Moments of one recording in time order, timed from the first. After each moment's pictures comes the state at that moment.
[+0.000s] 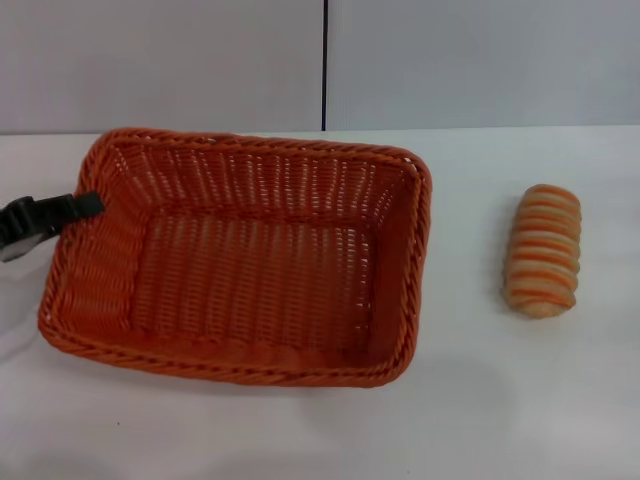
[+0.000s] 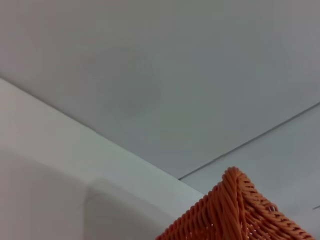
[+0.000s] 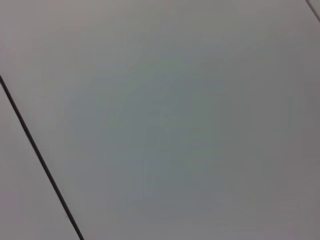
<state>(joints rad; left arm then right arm) -0.36 -2.06 0.37 0.77 2.09 1.59 -2.14 0.41 2.07 -0.13 -0.07 -0.91 -1.21 0.66</state>
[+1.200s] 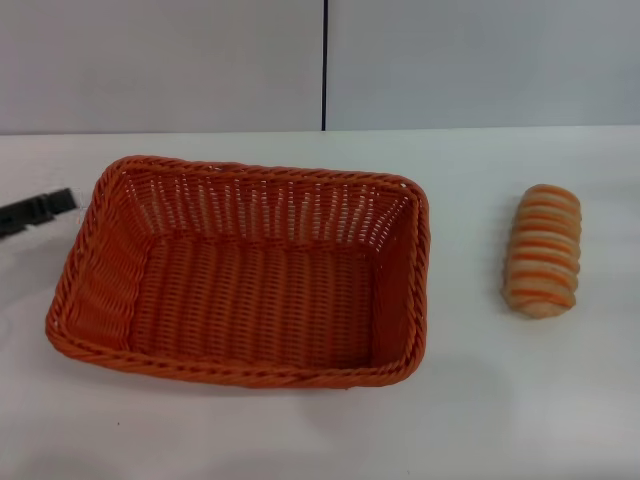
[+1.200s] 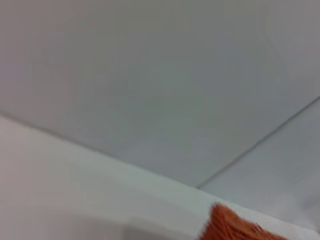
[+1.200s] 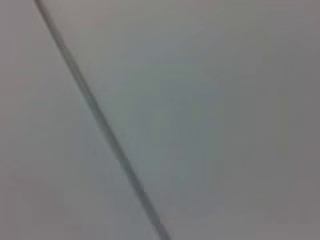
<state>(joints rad) -0.33 -2.00 0.36 0.76 2.08 1.59 -1.99 0.43 2.06 -0.35 -0.17 -0.91 -1.16 0.79</state>
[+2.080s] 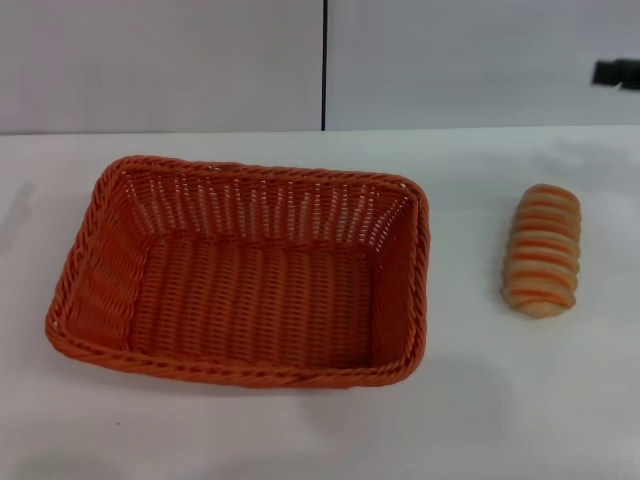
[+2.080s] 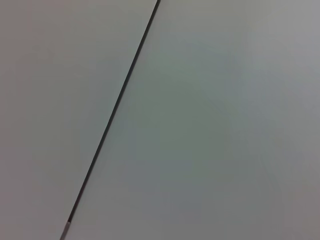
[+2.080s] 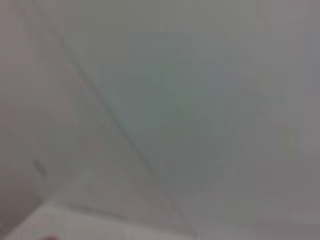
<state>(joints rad) -0.25 -2.05 0.05 0.54 1.66 1.62 -1.25 0.55 1.88 -0.66 -0.81 -1.95 -1.51 1.99</state>
